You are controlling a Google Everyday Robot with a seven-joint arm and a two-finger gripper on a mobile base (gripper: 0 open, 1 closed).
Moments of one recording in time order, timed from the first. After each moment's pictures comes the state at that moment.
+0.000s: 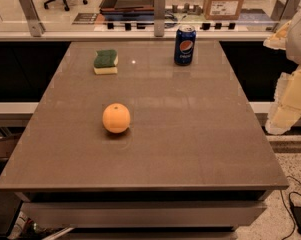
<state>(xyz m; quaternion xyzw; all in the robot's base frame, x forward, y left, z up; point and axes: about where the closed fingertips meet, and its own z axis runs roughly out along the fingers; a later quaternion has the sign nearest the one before) 0.438 -0.214 0.987 -0.60 0.78 -0.05 0.18</state>
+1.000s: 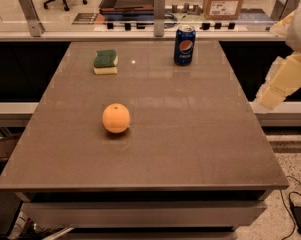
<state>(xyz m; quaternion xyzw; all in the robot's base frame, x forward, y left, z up) 0.475 -0.222 0.993 -0.54 0.80 -0.04 0.25</state>
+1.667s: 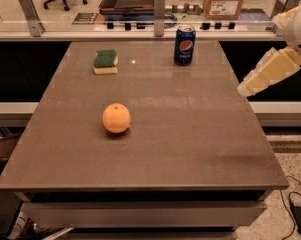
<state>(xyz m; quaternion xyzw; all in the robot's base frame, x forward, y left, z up) 0.518 -0.219 0.997 -0.48 0.80 -0.02 0.37</state>
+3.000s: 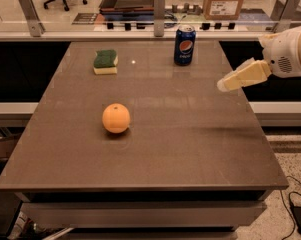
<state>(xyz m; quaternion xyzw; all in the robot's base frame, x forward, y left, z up) 0.582 -0.225 0.942 -0.38 0.80 0.07 0.45</state>
